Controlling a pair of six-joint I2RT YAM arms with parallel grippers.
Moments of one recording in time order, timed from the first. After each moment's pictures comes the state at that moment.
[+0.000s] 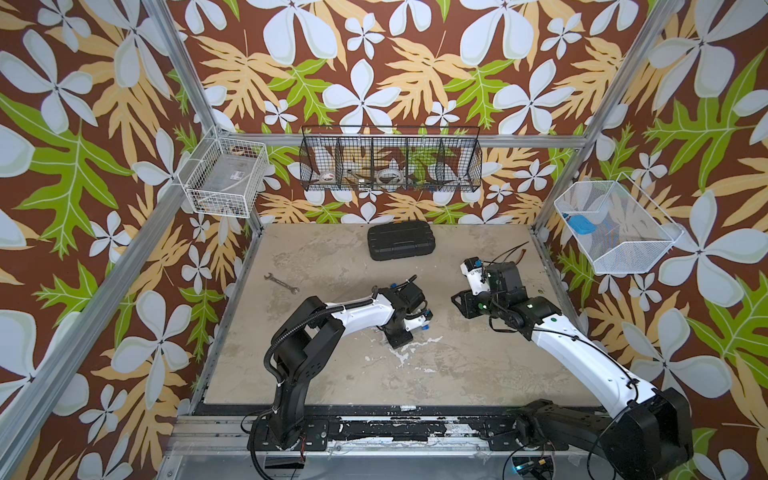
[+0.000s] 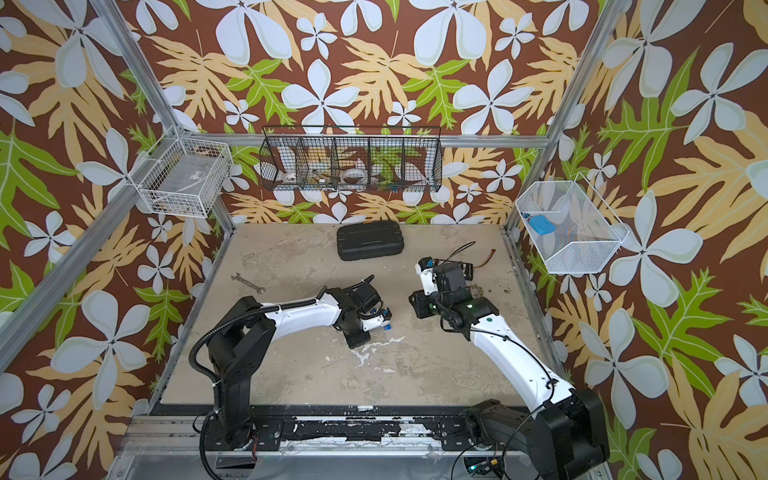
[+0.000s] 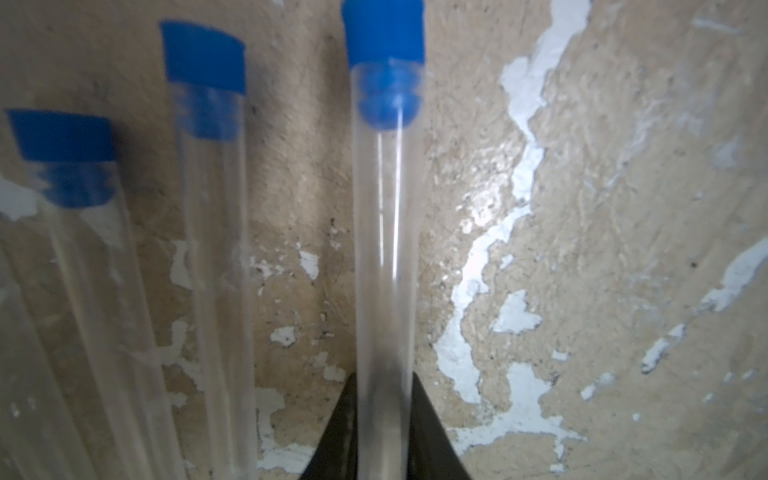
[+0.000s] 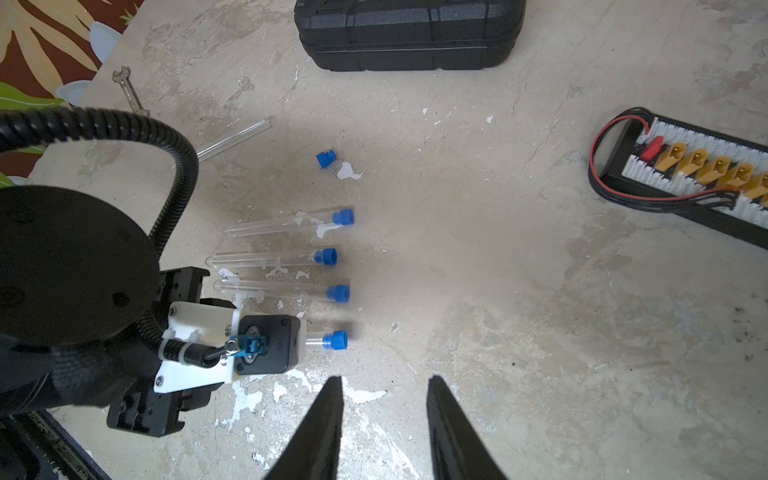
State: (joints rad) left arm -0.82 1.96 1.30 -0.75 0.05 0.31; right arm 0.36 1.20 0.91 -0.49 -0.20 0.13
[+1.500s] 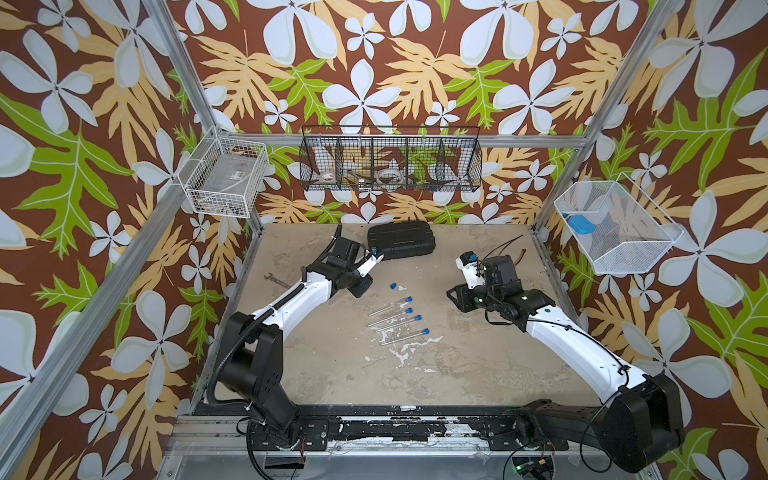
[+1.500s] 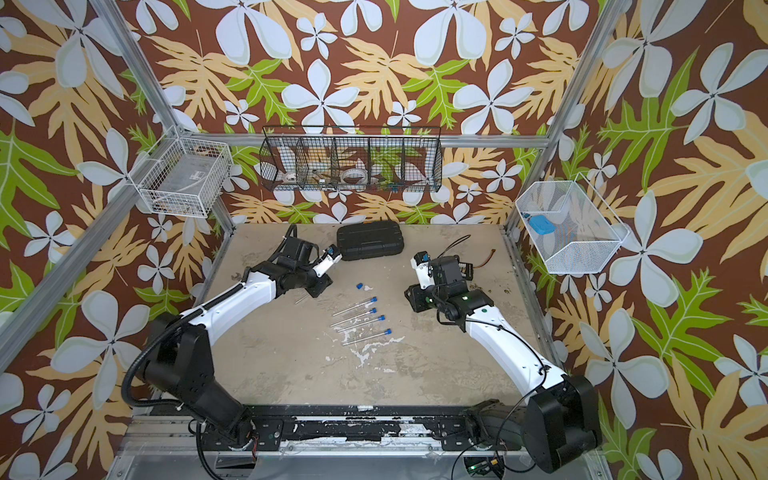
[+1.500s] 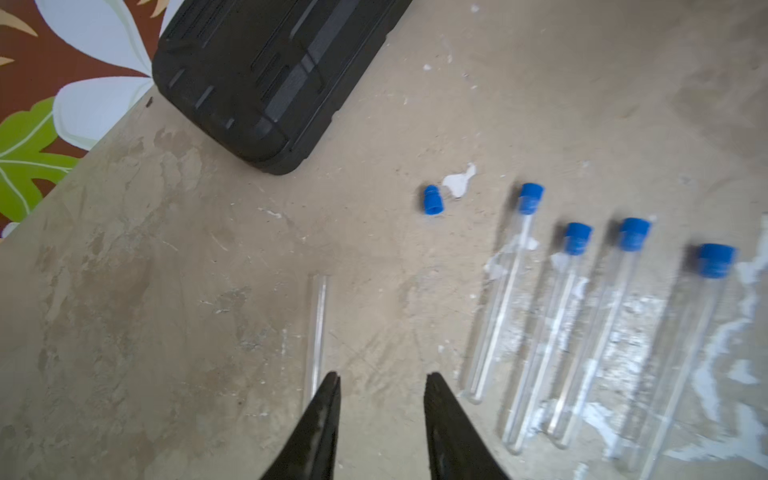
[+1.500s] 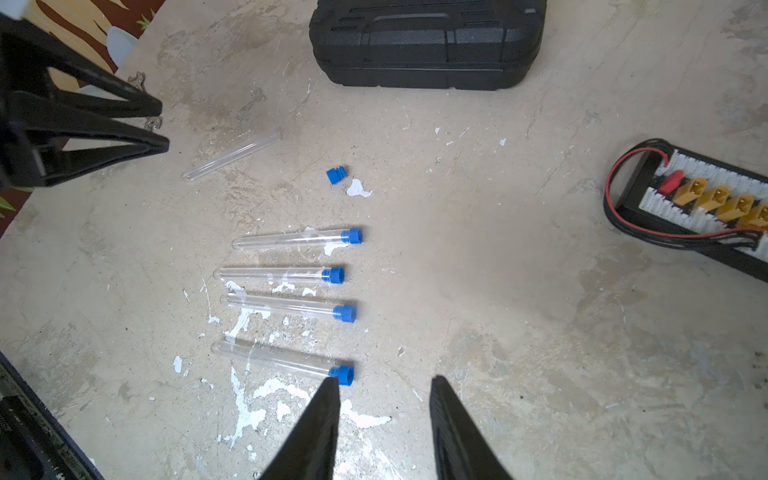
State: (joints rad) left arm -0.37 1.68 1.27 -0.50 0.10 0.42; right arm 0.36 1.28 0.97 -0.46 -0.22 0.11
